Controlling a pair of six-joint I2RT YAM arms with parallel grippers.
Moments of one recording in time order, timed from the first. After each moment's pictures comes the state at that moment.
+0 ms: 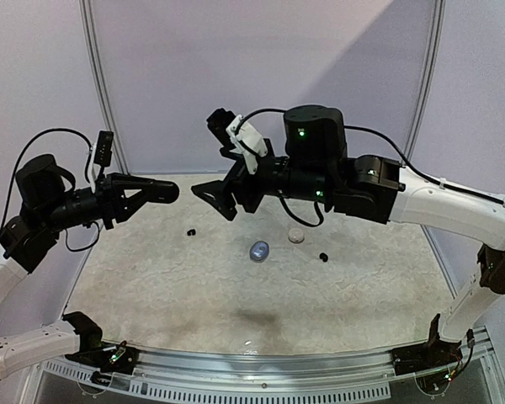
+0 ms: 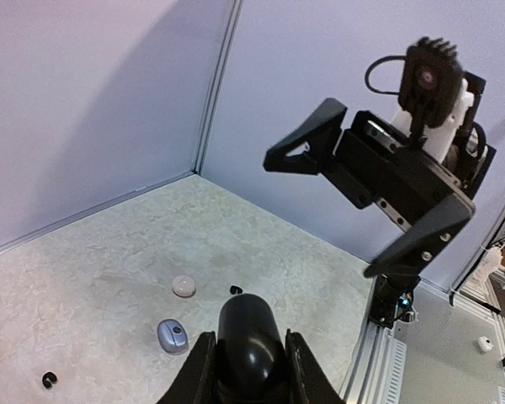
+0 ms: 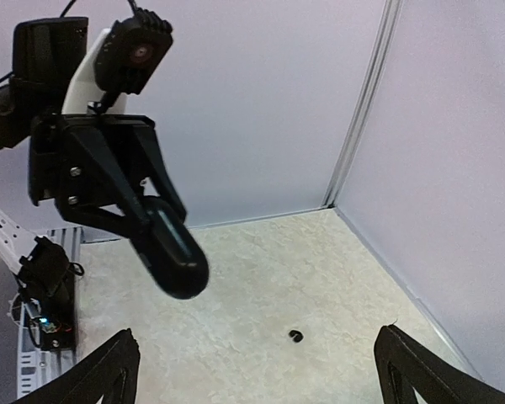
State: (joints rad) left arm -0.46 0.72 0.85 -0.20 0.62 -0.24; right arm 1.19 1.66 1.65 -0.16 0.05 -0.15
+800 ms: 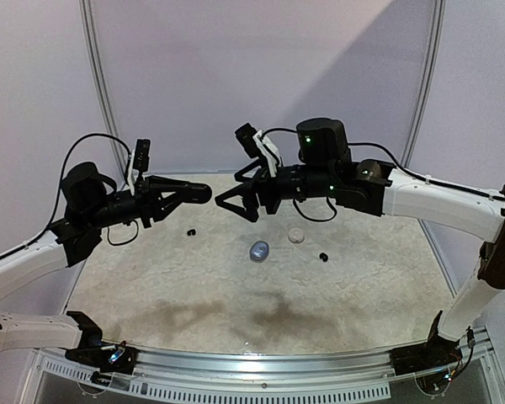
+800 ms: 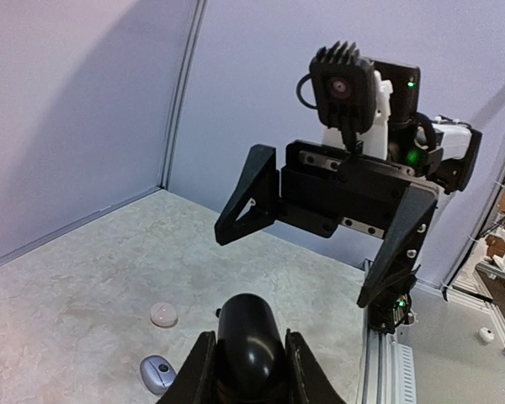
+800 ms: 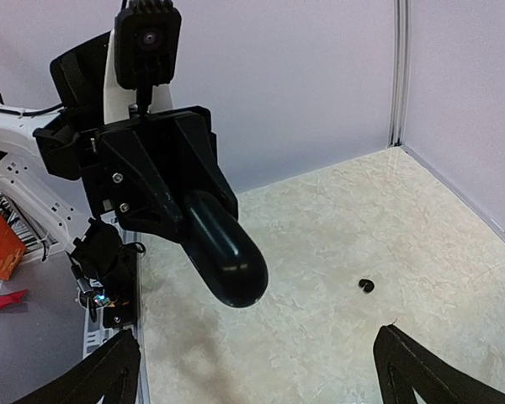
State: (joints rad) left arm -0.50 0.99 0.68 0.37 0.69 -0.29; right arm 0.97 1.66 1.49 -0.11 -0.34 0.09
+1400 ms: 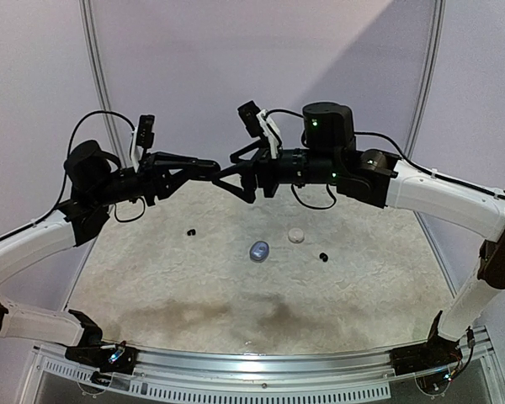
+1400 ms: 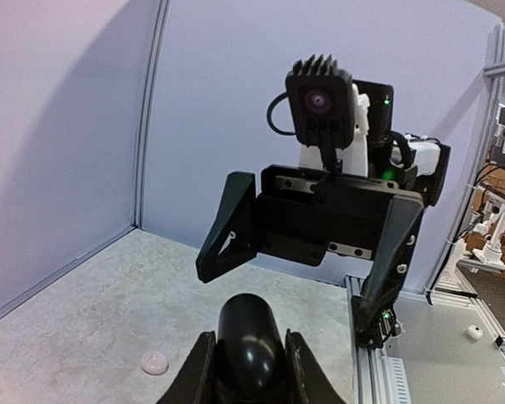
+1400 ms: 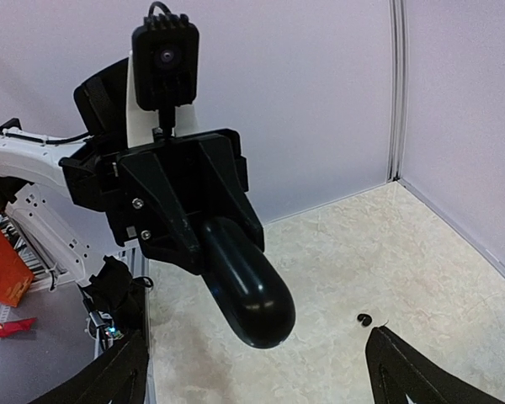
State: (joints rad) left arm -0.49 1.14 0.83 0.49 0.80 -0.32; right arm 0.97 1.66 1.57 -0.08 -0.35 0.13
